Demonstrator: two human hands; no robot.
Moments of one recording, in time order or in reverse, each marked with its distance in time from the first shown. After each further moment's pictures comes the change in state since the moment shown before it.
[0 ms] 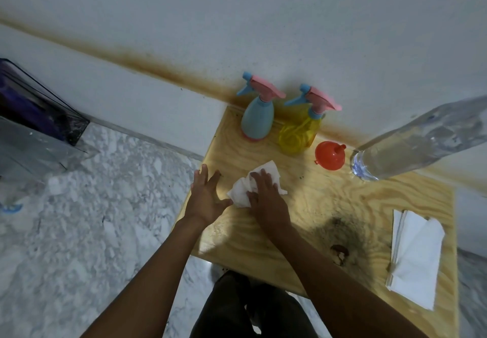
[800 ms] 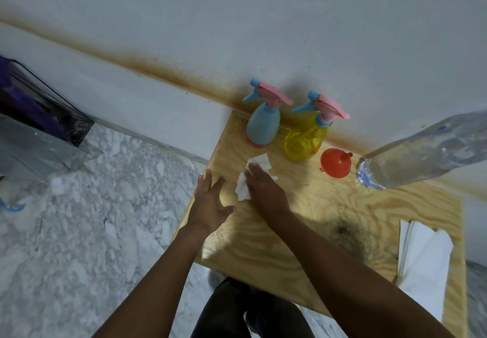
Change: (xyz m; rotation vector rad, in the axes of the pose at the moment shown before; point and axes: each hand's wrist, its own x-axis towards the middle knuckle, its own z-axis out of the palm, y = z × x) left_hand -0.002 0.000 -0.003 -0.052 -0.010 0.014; right_hand 0.052 0.012 0.013 -0.134 -0.065 -0.183
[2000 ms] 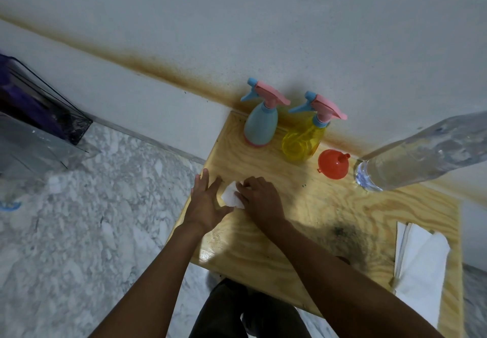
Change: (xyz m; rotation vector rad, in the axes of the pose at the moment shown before) left_hand 0.000 0.000 0.002 0.020 0.005 0.006; right_hand -0.014 -0.008 0.002 -0.124 0.210 -0.126
